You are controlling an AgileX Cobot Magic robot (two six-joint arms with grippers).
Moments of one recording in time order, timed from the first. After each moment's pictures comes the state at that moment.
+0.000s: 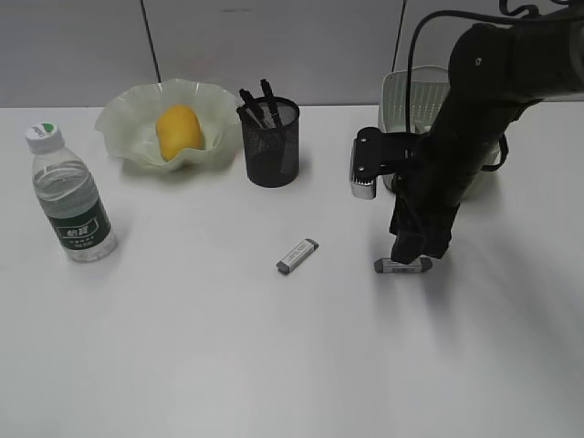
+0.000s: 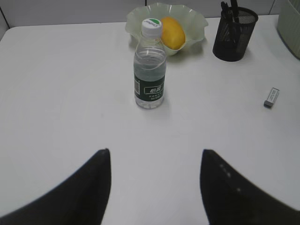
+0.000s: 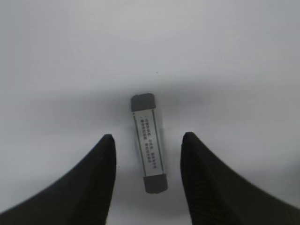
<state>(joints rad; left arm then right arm) 0.08 -0.01 -0.53 -0.23 1.07 0.16 0.37 2.05 -1.31 0.22 0.80 -1.20</state>
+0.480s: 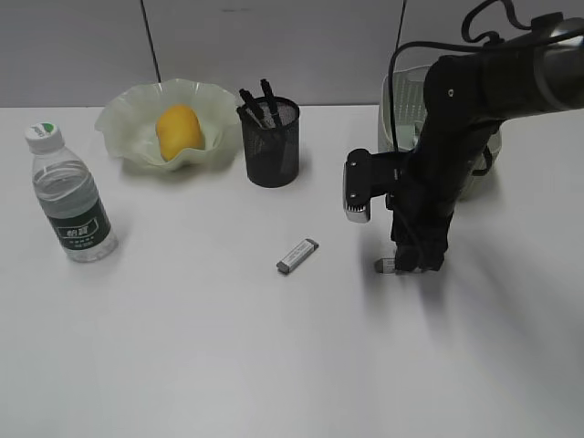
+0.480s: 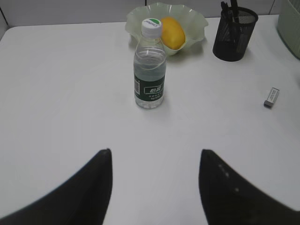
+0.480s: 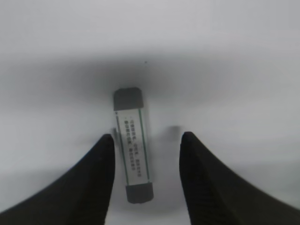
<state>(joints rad) 0.08 -0.01 -0.53 -0.23 1.07 0.16 0.42 2.10 -1.31 0.06 0.74 -1.12</state>
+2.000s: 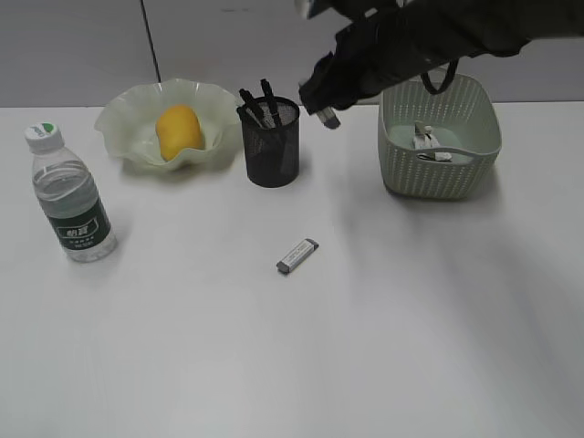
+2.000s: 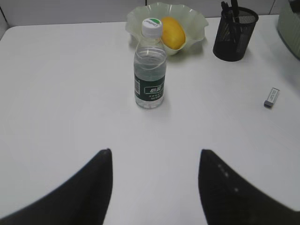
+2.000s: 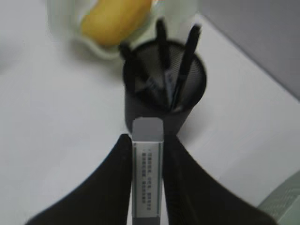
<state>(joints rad) 0.08 -0.01 -0.53 -0.23 1.07 0.16 0.45 1.95 -1.42 0.69 0.29 -0.95</state>
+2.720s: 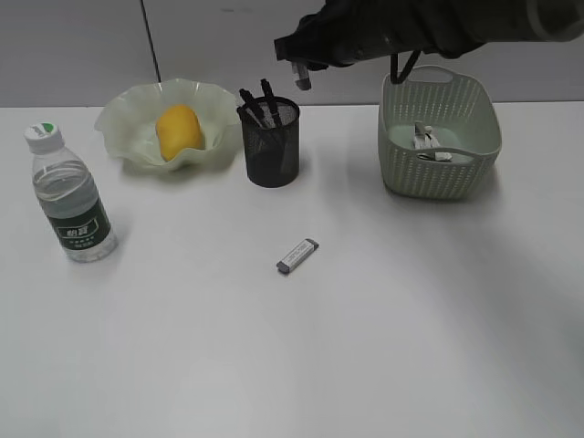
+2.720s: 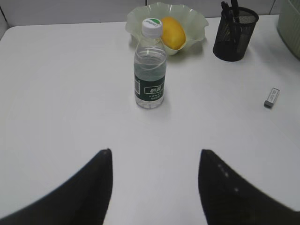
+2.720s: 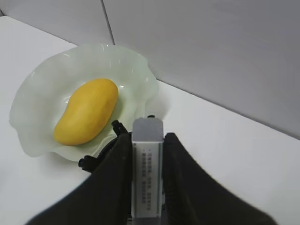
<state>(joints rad) 0.08 -0.01 -0.53 -0.23 1.07 0.16 0.45 2.10 -1.60 1.01 0.15 -1.00</state>
